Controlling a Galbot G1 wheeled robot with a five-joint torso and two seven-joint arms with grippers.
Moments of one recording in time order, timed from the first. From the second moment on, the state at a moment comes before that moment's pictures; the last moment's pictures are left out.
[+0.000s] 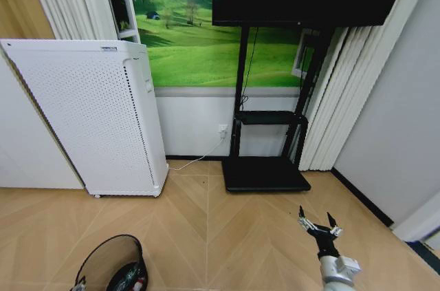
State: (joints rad) left arm 1.99 -1.33 -0.97 -2.03 -1.09 0.13 -0.28; right arm -1.58 1.29 0.75 1.85 0.38 0.23 0.16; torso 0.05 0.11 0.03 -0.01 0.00
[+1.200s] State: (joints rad) left arm 1.88 -1.38 -0.84 -2.38 -0.46 -0.09 0.14; right arm -1.88 1.42 0.77 2.16 0.22 0.19 0.02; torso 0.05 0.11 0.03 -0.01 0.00
